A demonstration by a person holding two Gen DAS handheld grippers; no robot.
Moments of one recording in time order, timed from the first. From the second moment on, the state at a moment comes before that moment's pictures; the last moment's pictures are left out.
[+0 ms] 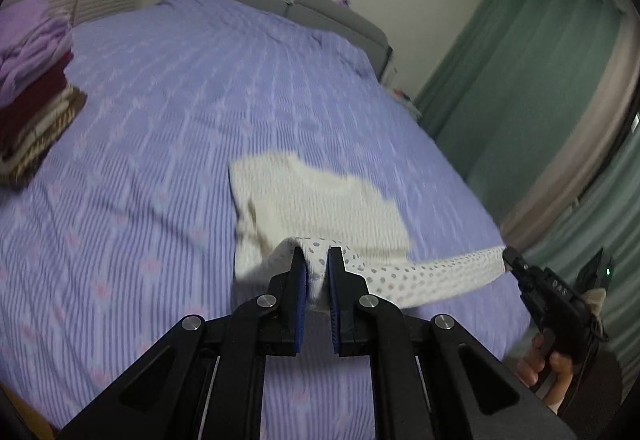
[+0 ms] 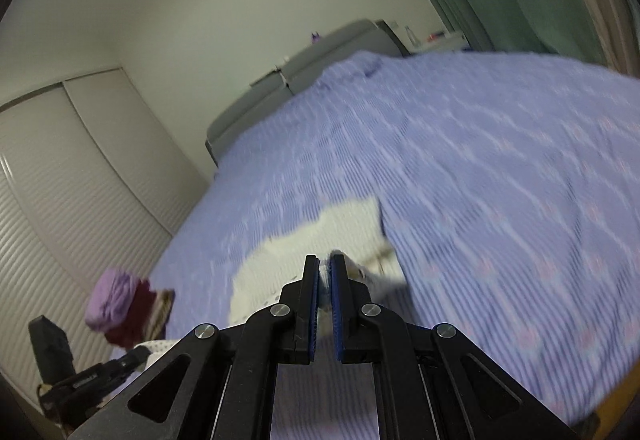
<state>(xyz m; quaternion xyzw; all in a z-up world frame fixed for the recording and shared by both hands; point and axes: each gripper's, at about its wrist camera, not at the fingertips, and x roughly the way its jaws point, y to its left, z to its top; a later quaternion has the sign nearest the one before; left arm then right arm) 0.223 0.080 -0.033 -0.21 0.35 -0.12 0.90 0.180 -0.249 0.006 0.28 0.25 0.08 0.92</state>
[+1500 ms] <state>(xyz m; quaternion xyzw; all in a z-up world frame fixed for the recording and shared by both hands) 0.418 0.110 -0.110 -0.16 0.43 -0.06 0.89 0.399 -0.219 -0.055 0.13 0.38 0.04 0.91</state>
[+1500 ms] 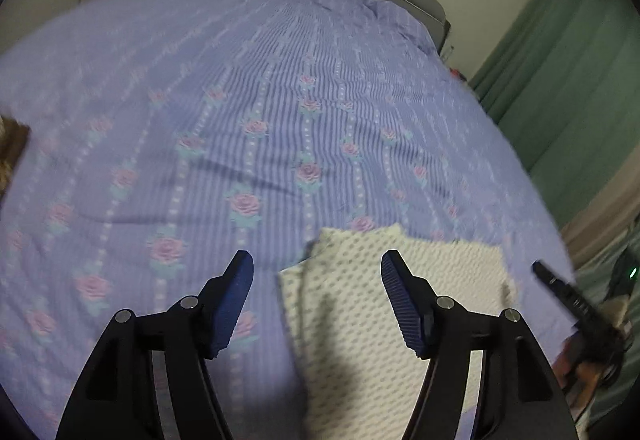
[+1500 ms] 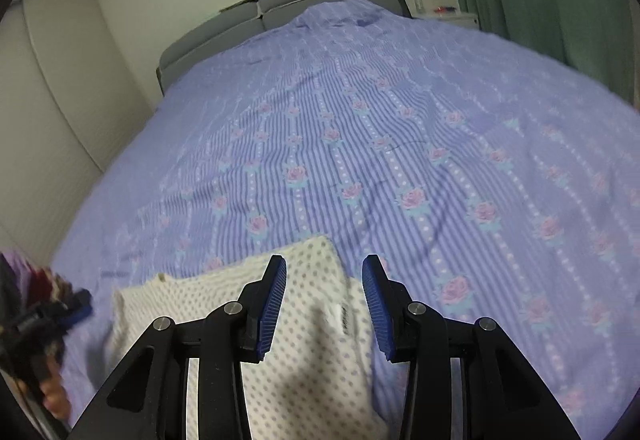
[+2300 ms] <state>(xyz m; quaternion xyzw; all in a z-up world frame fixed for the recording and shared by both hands) 0.307 0.091 -0.136 -0.17 0.42 -0.15 0.88 0.256 -0.145 -0.055 -0.03 0.35 0.06 0.93</state>
